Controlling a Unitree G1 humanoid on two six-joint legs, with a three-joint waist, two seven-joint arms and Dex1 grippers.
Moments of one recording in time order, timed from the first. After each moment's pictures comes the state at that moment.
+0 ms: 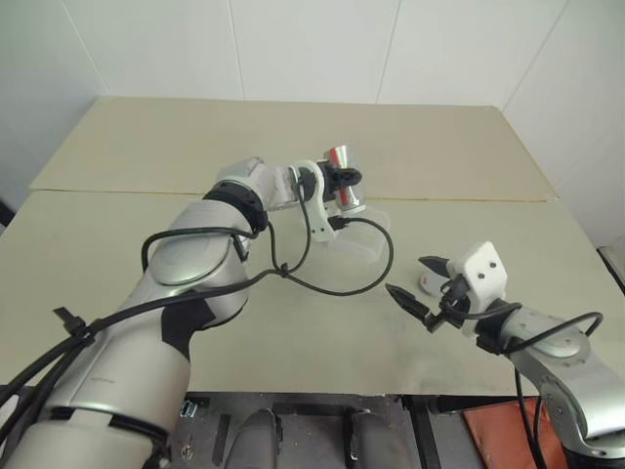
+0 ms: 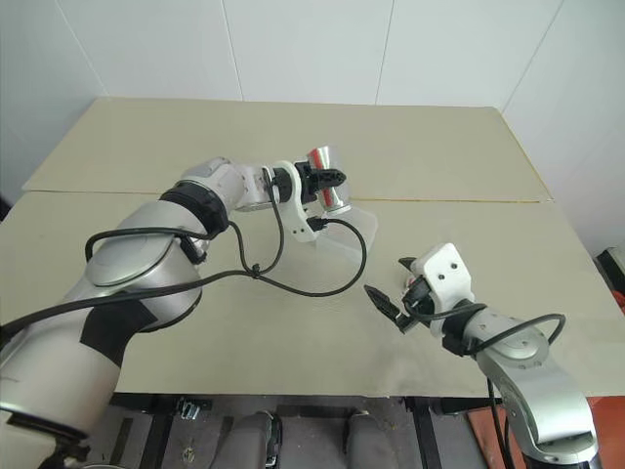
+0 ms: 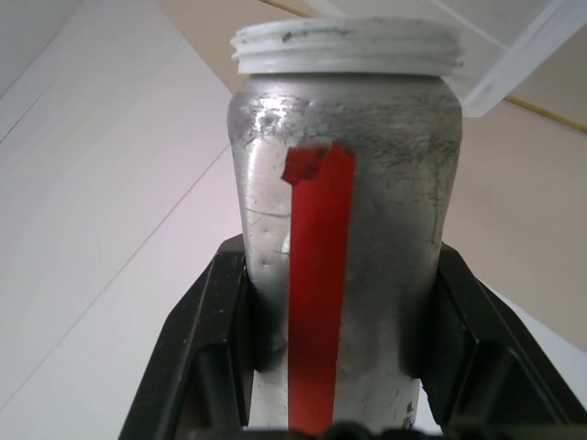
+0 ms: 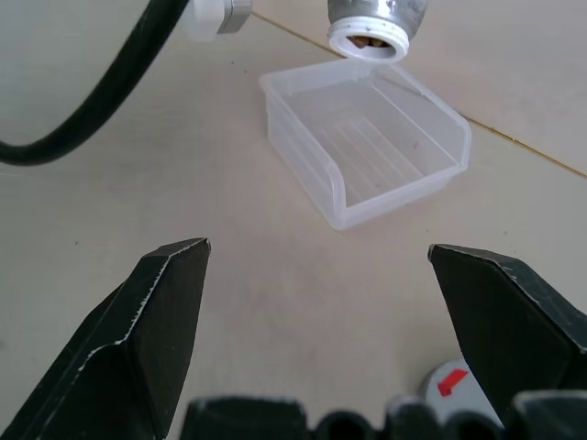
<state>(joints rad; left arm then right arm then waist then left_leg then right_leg) -1.58 0.23 -1.14 1.40 1.30 -0.56 0.41 -0.03 -0.62 -0.14 -0.68 0.42 0.73 0.49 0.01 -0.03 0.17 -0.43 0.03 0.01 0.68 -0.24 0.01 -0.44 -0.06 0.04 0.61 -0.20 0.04</state>
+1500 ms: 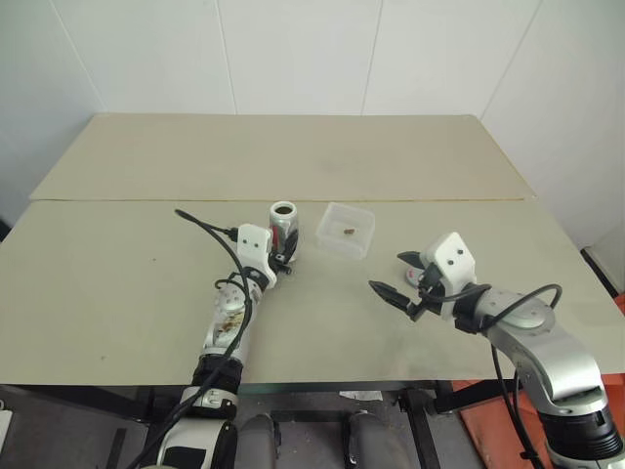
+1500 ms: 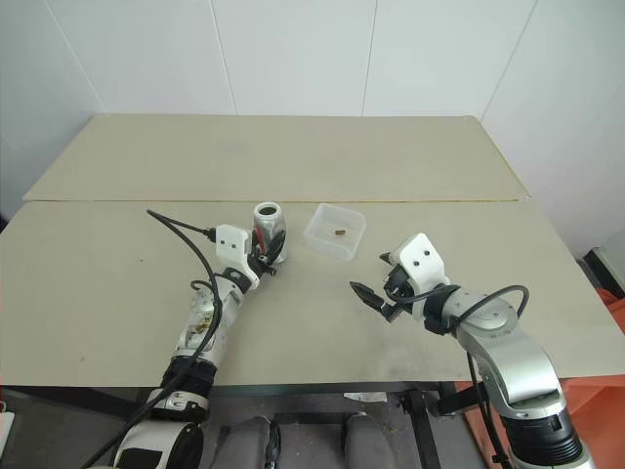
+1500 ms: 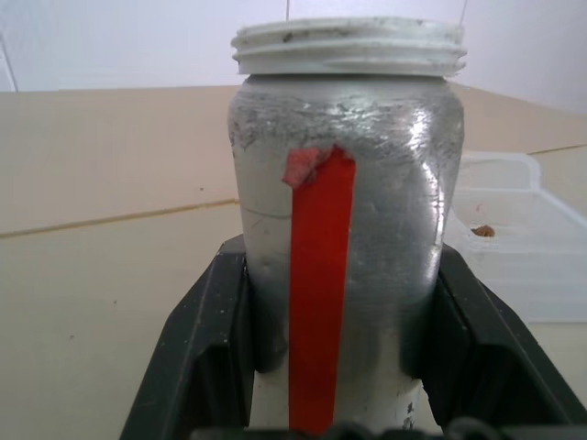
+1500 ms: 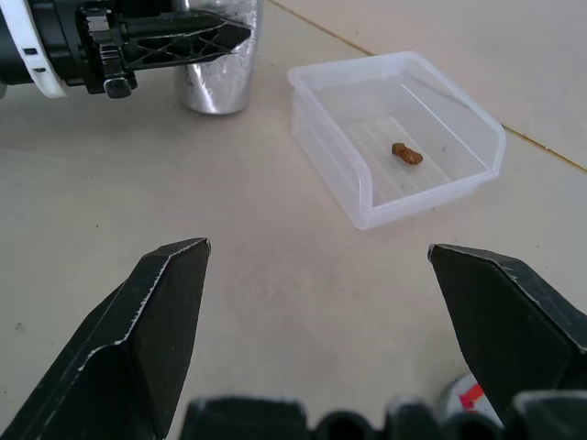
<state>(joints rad) -0.47 0.05 0.04 0.42 -0.05 -0.14 -0.32 -0.20 -0.62 0.00 -0.49 0.35 0.69 0.57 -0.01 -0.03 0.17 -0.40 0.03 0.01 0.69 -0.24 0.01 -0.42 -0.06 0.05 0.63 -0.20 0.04</state>
